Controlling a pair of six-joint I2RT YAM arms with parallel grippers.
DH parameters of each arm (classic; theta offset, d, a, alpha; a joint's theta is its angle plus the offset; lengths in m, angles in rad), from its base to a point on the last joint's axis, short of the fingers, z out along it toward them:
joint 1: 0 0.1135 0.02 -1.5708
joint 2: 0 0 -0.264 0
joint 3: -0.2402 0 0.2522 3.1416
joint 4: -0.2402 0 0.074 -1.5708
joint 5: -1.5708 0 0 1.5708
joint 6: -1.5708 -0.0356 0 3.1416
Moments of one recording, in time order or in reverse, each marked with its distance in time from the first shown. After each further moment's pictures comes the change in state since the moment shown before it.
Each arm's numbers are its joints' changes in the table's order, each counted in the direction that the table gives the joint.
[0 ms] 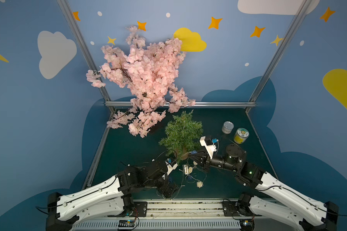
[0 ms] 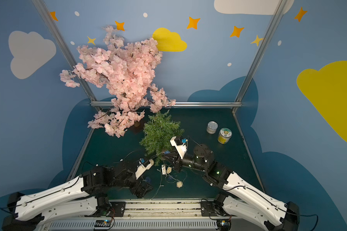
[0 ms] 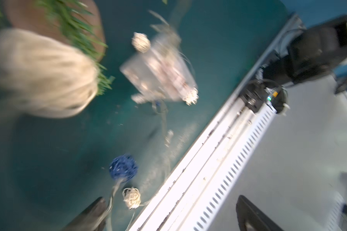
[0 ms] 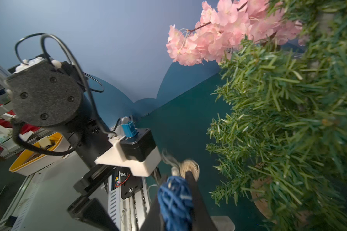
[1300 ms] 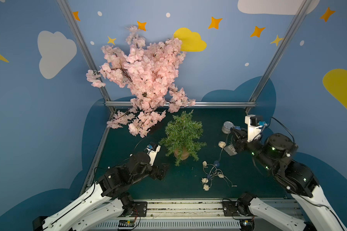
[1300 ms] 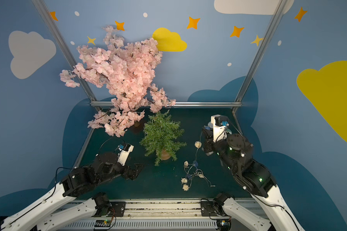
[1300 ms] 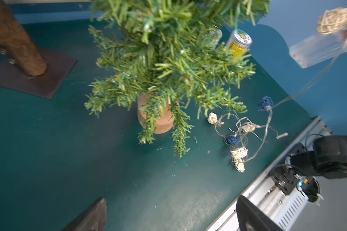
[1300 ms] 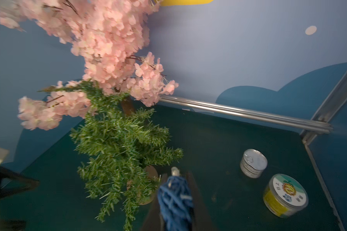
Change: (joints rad) left arm 0.240 -0.173 -0.032 0.042 0.289 -0.010; right arm -0.272 -0.028 -0.533 -0.644 -0.591 0.129
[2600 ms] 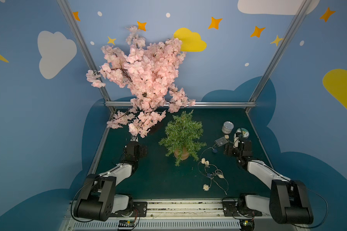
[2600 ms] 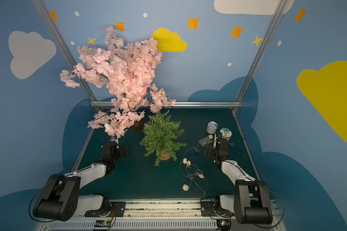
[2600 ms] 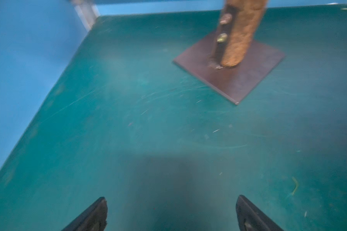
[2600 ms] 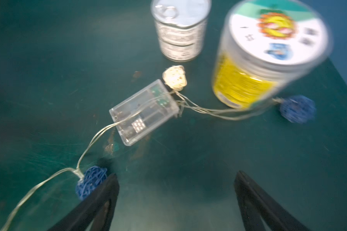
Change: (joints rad) left arm 0.774 0.658 0.459 1.185 0.066 -0.367; right arm -0.564 0.480 0.813 0.870 0.166 0.064
